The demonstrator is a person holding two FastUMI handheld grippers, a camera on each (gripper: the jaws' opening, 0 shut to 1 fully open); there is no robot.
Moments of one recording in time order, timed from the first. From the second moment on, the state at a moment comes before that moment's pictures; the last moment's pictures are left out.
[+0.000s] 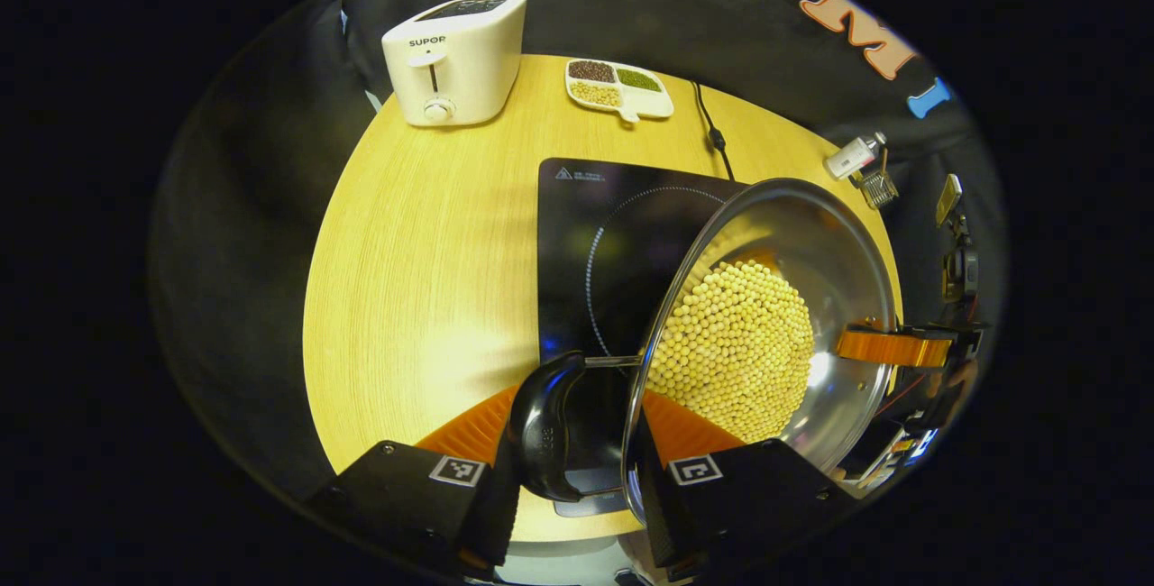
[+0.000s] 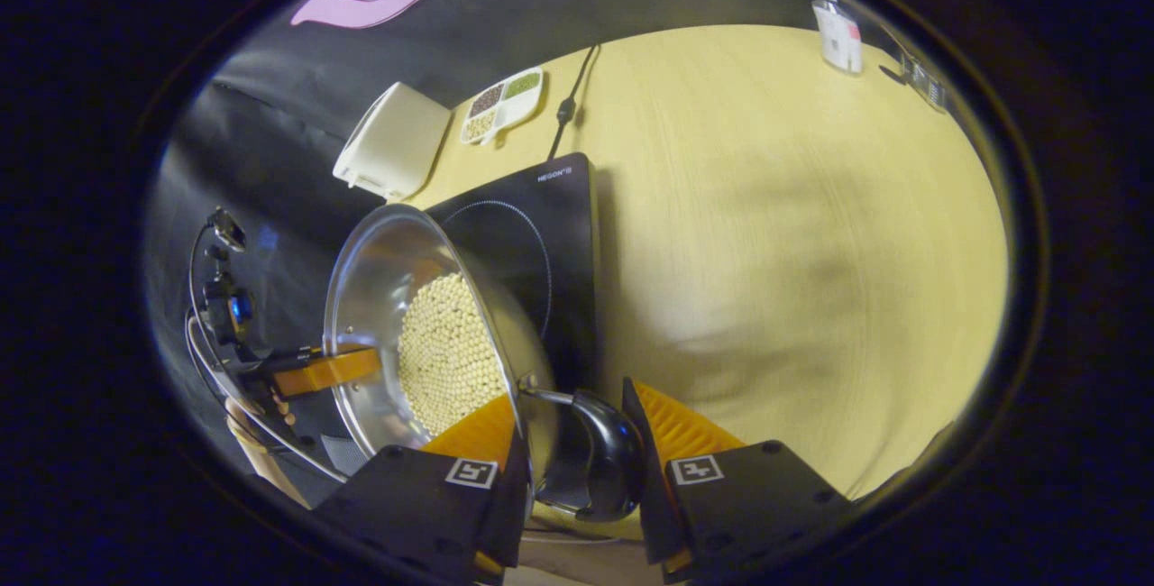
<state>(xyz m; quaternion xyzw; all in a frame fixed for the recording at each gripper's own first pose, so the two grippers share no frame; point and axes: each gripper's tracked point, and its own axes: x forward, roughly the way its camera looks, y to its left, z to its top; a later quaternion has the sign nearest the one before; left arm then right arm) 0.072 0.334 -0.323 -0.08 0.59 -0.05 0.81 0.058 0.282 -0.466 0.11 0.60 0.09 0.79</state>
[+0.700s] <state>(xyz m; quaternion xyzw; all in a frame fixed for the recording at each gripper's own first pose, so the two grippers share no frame) 0.133 0.355 -0.335 -0.03 0.55 -0.06 0.83 0.107 0.292 -0.489 0.12 0.59 0.06 0.80</state>
